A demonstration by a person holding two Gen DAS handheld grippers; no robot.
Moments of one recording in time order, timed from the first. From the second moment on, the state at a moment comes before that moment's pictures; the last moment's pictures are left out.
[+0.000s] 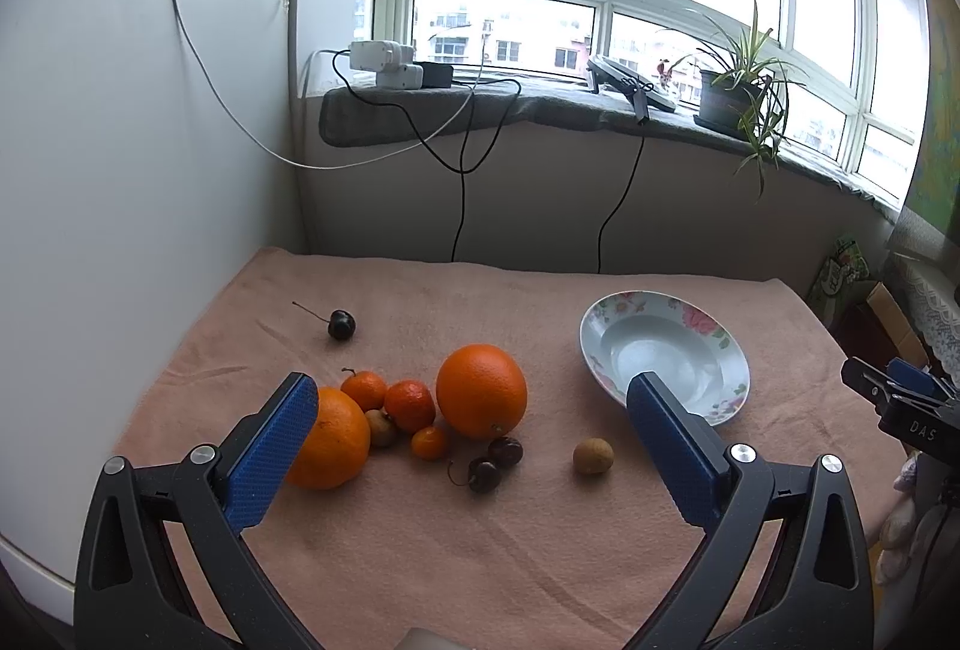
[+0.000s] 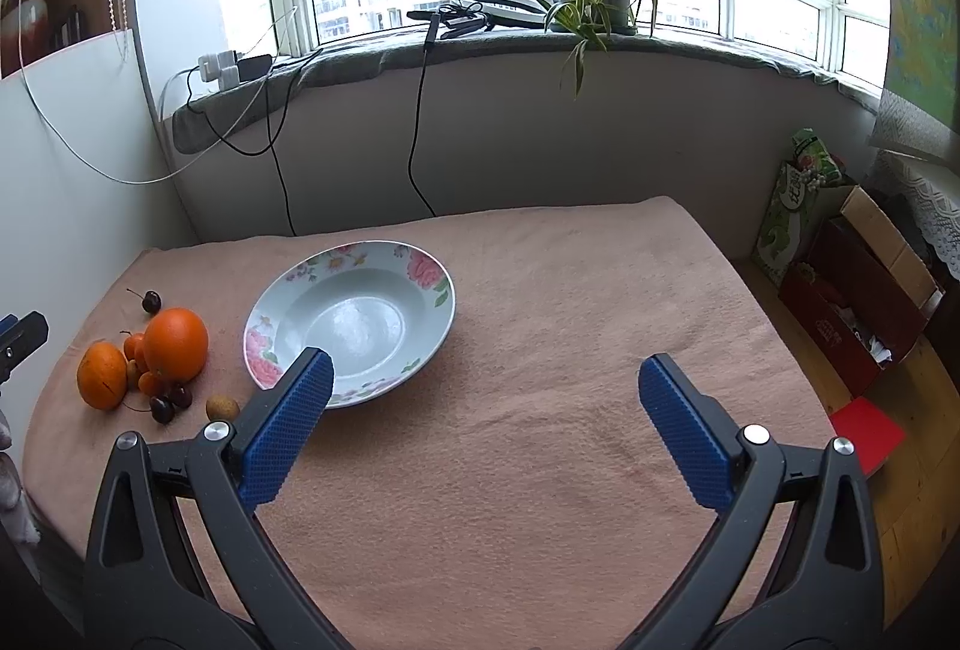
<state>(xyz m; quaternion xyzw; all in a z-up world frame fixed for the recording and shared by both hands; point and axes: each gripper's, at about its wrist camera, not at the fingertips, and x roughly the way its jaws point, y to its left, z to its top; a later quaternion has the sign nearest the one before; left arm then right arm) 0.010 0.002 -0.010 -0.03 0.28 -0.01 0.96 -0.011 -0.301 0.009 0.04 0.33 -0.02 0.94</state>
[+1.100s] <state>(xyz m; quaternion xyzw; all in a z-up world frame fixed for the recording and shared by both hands) 0.021 0.074 -0.054 -0.15 0.33 -0.03 0.93 0.052 -0.200 -0.009 0.06 0.40 0.19 0.89</state>
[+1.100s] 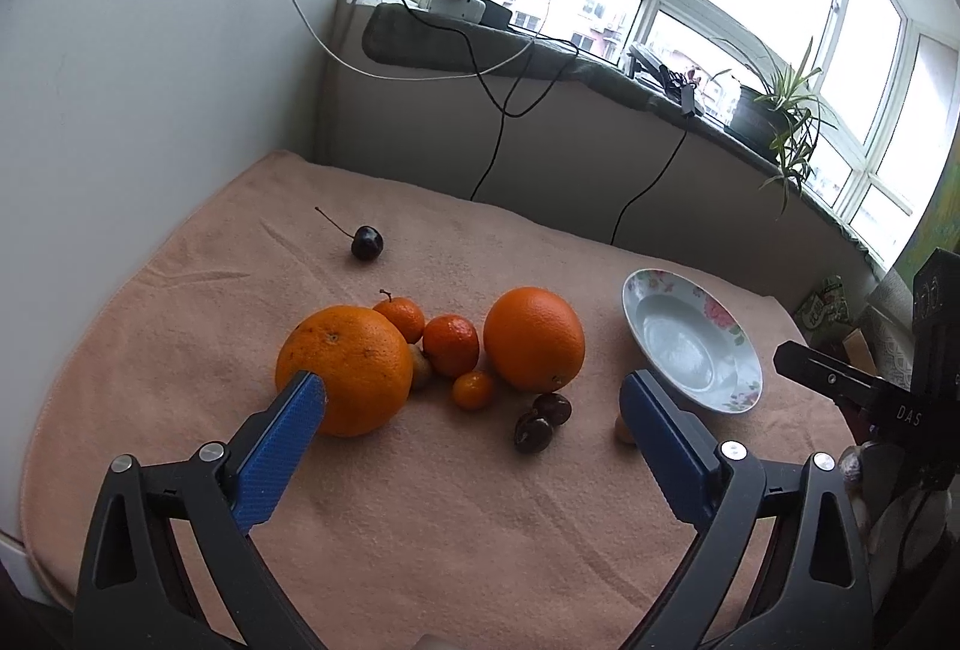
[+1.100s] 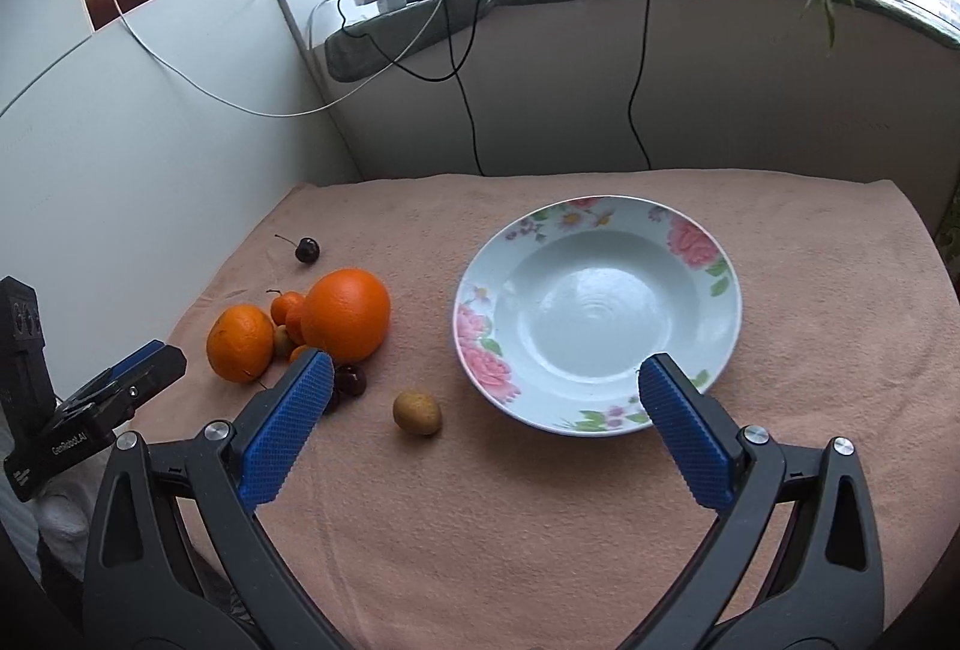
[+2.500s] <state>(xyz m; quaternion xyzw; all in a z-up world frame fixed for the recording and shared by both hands) 0.080 0.043 -0.087 -0.18 0.36 -0.13 0.91 0.152 -0.079 -0.051 0.04 0.52 0.36 0.77</state>
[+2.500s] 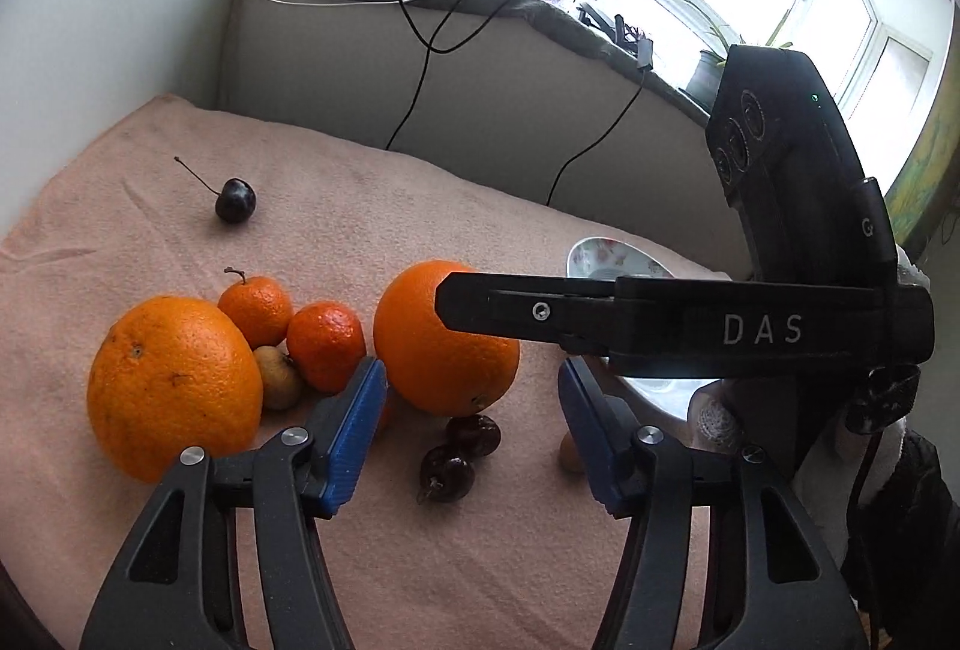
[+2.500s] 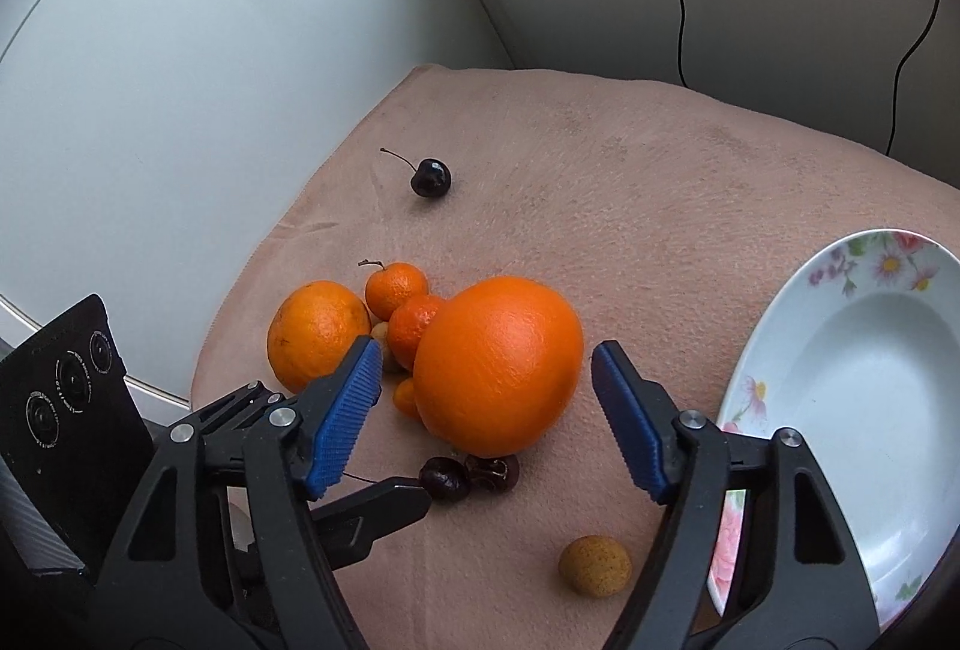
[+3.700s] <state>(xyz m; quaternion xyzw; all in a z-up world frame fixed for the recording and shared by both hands) 0.095 0.032 -0.099 -0.17 0.37 -0.12 0.90 0.164 -0.074 -0.073 0.04 0.56 0.36 0.74</state>
